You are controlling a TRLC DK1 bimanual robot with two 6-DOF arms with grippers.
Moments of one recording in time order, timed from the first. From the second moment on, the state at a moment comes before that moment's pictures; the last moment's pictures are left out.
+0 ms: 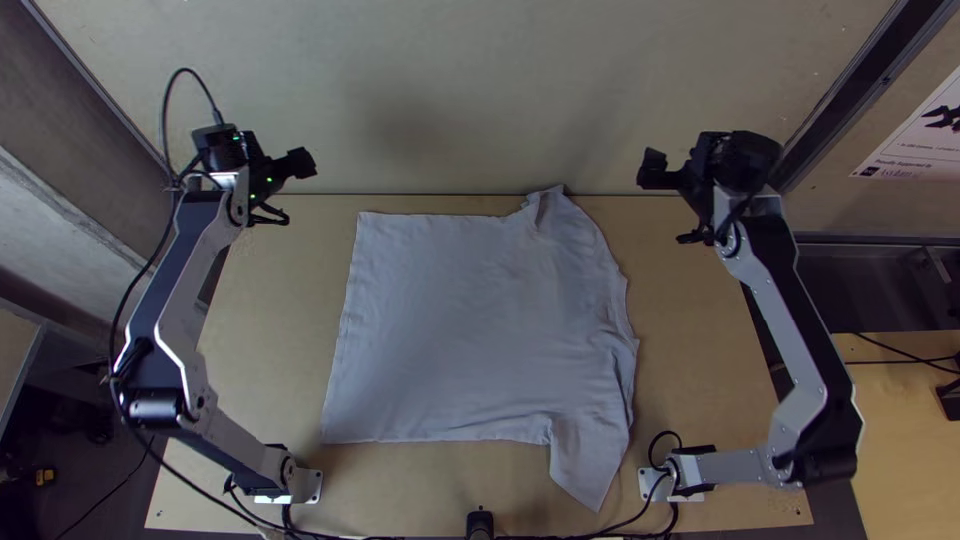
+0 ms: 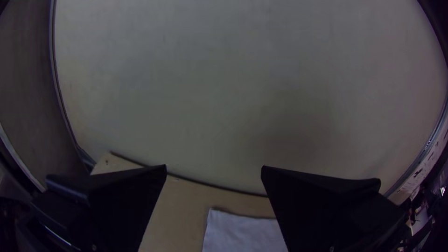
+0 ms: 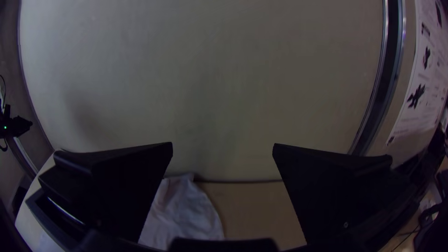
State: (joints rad) left arm 0.06 1.68 1.68 -0.35 0.04 -0.26; right arm 0.12 1.51 1.52 -0.28 0.04 0.06
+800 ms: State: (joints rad) left arm -0.05 2.17 2.05 -0.61 -0.06 -0.22; right arm 0.13 1.91 1.77 -0.53 0.03 0.22
